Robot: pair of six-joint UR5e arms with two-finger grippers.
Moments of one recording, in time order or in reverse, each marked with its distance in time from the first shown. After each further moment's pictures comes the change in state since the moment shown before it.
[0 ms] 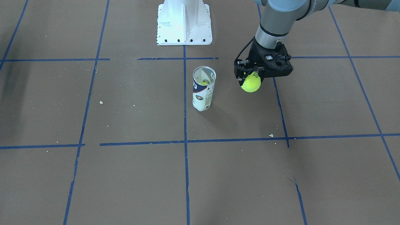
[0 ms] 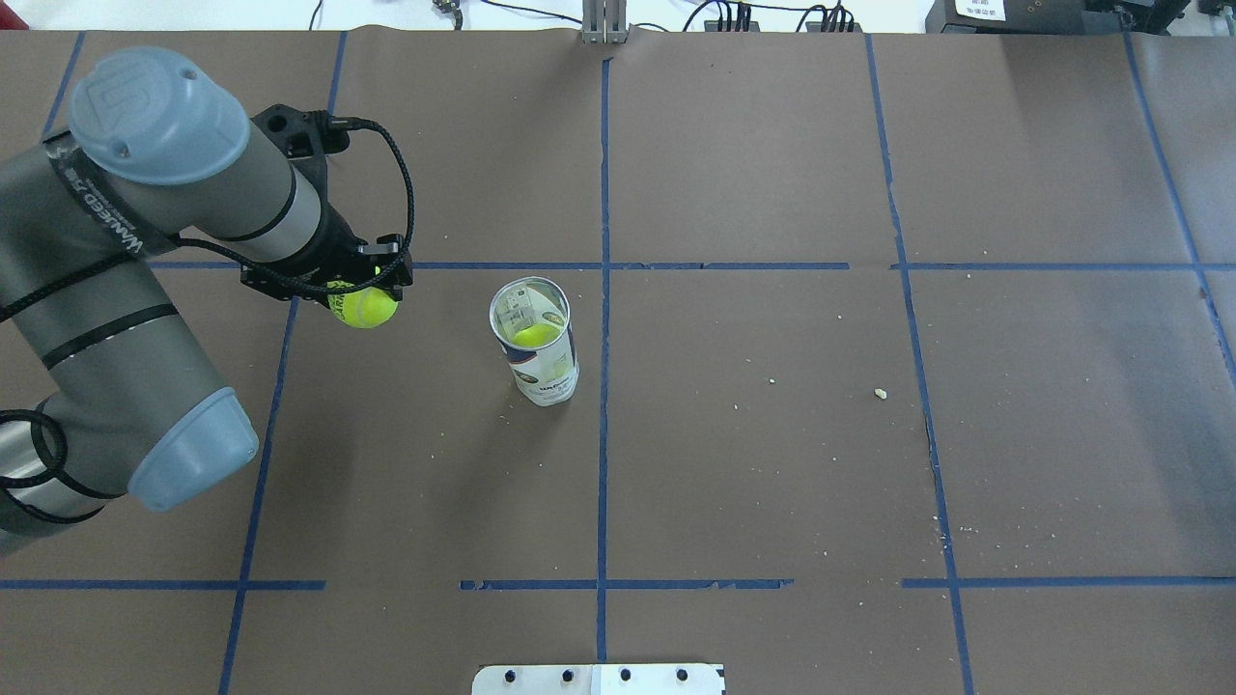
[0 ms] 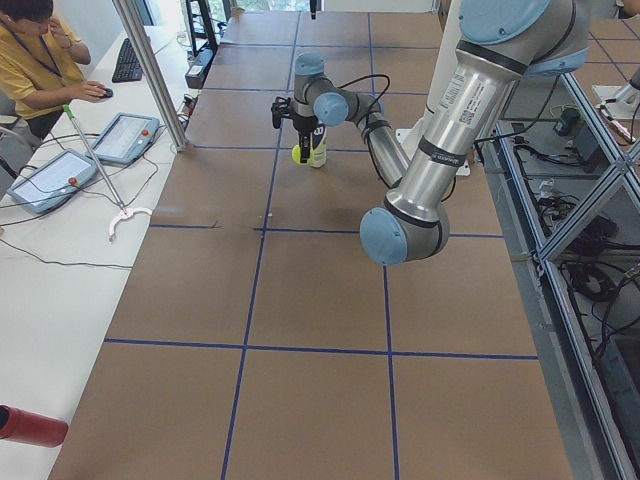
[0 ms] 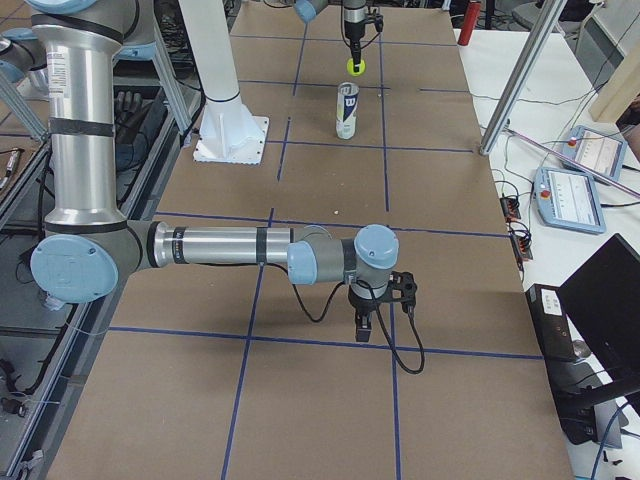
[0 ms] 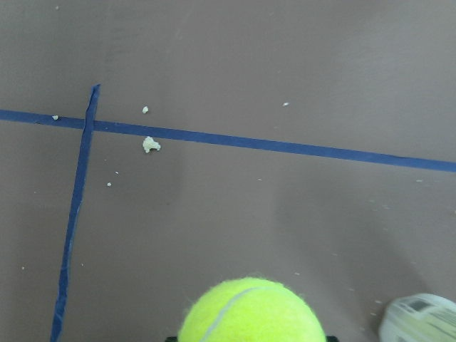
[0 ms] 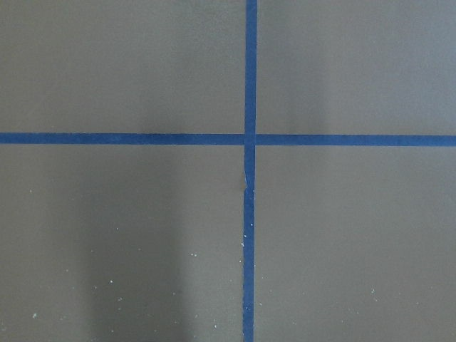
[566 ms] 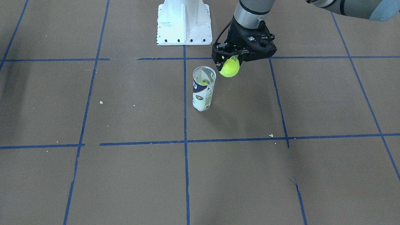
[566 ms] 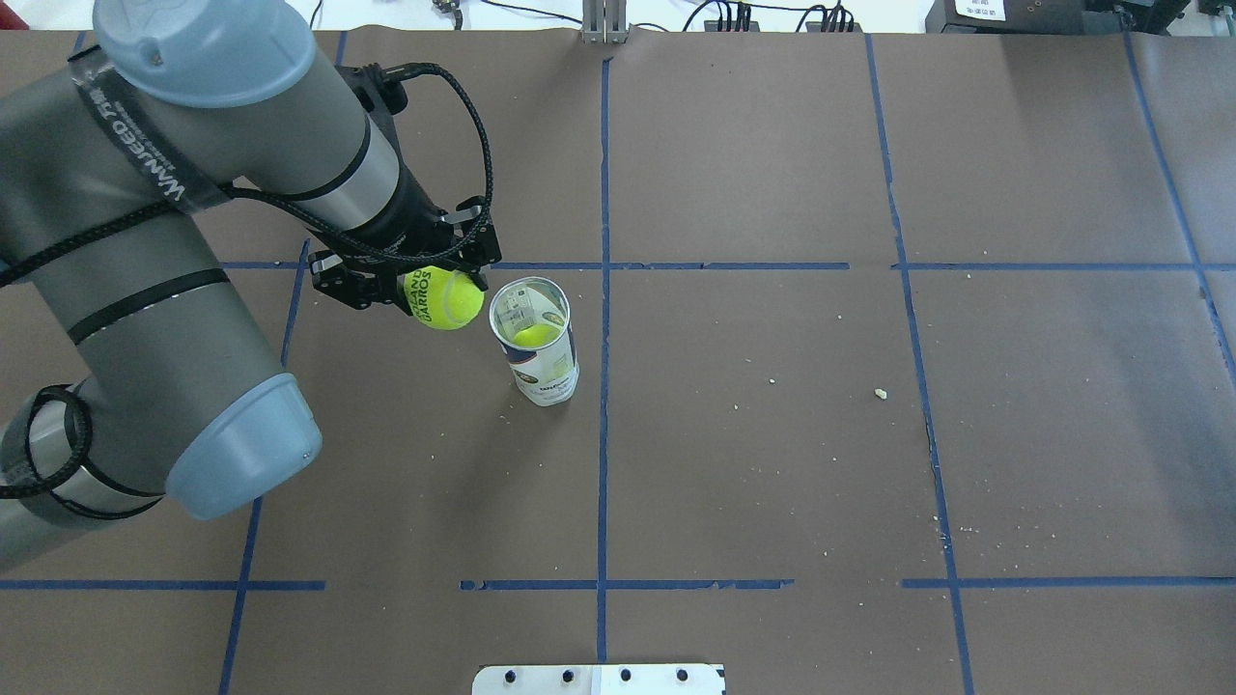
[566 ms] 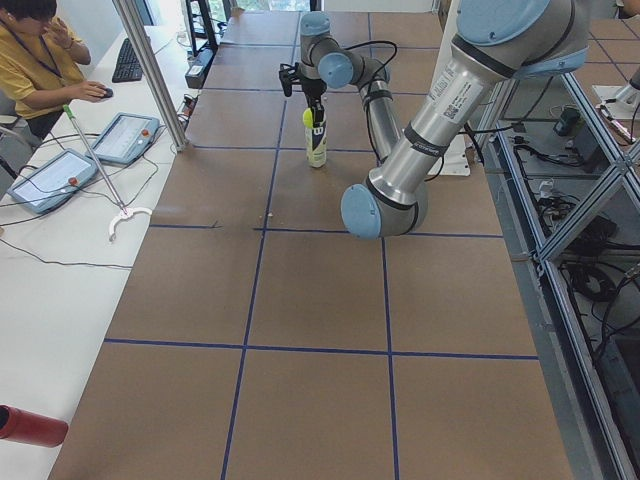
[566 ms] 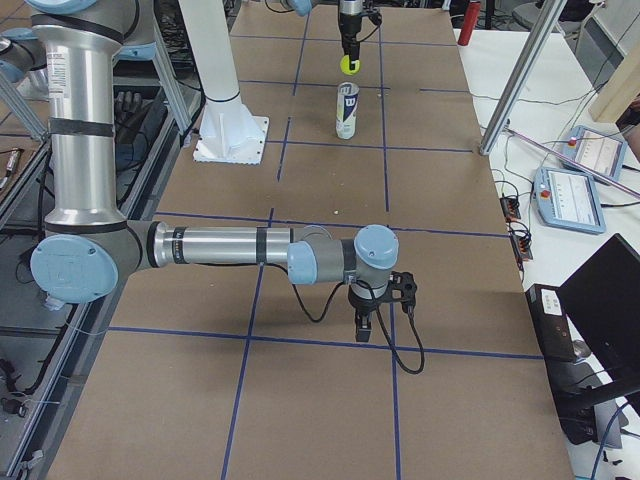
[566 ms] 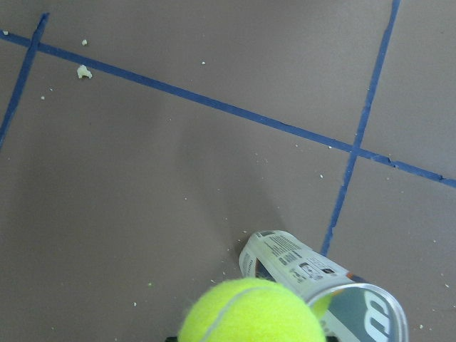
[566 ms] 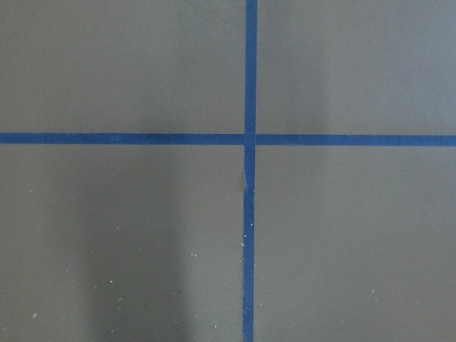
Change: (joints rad) left arm 0.029 -0.164 0.013 0.100 -0.058 -0.218; right arm 0.000 0.000 0.000 0.000 0.000 0.000
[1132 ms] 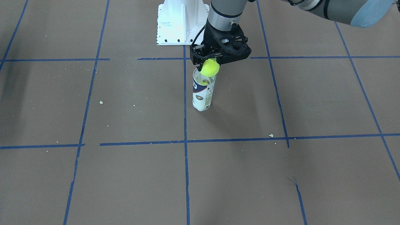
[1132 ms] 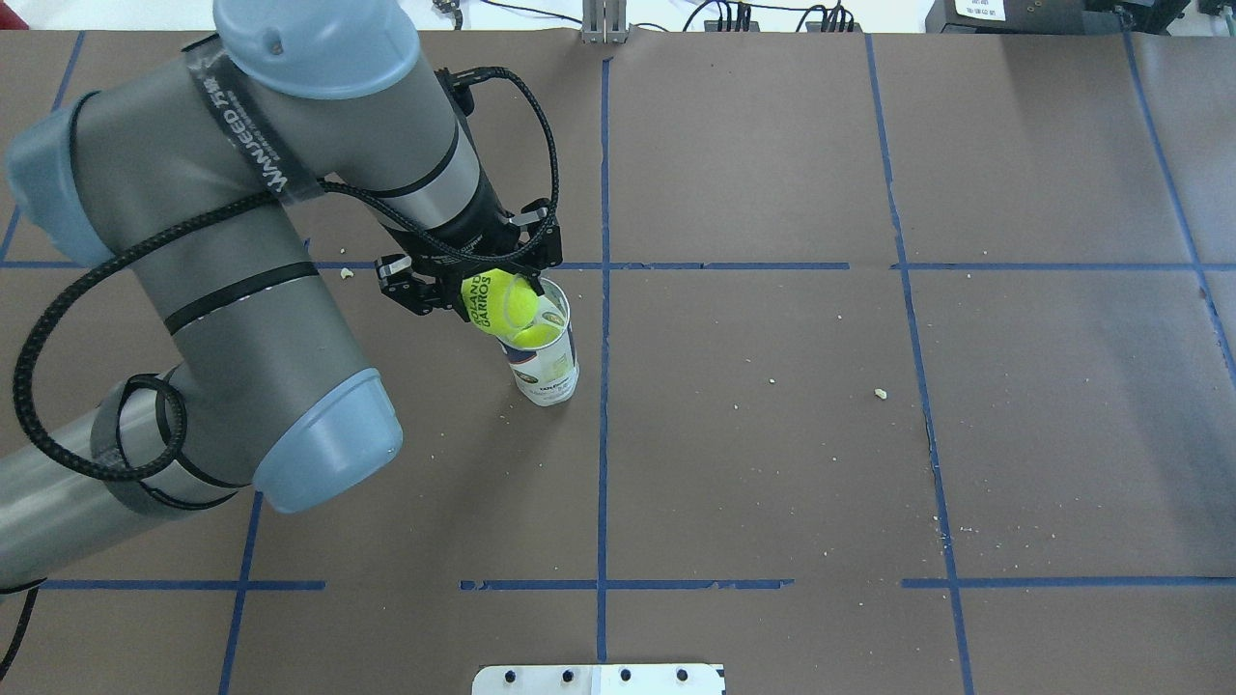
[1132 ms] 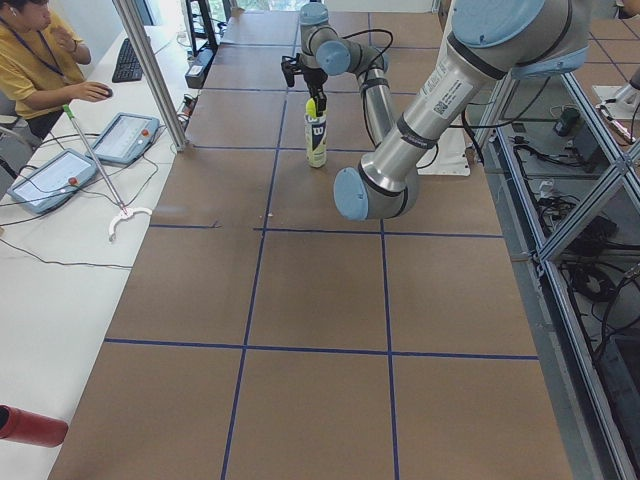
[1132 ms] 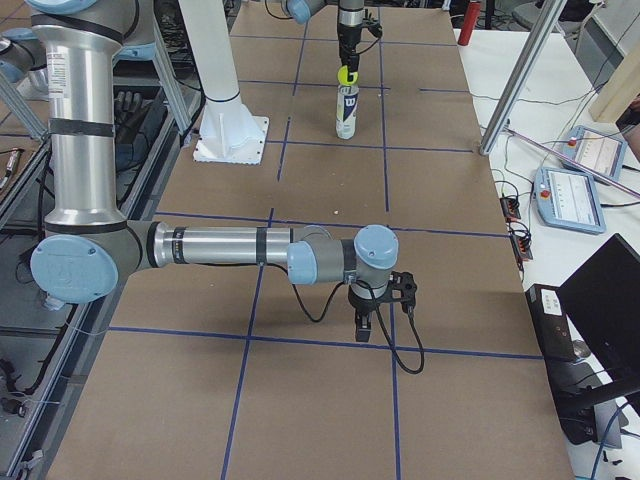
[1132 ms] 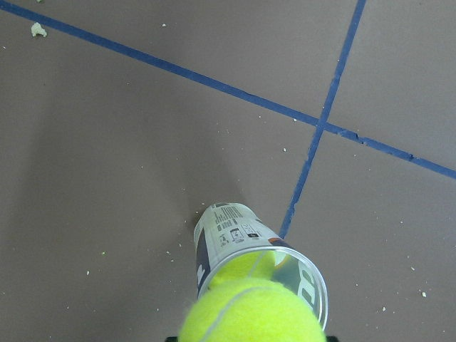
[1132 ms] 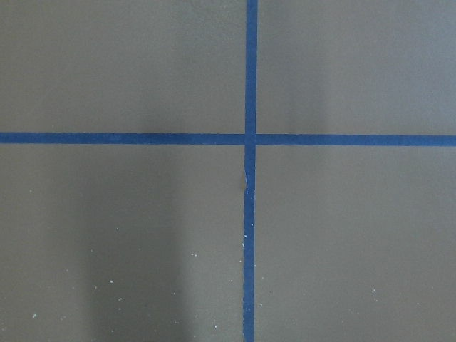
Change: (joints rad) left arm 0.040 -0.099 0.096 0.013 0.008 -0.038; right arm -0.001 0.000 0.000 0.000 0.000 0.000
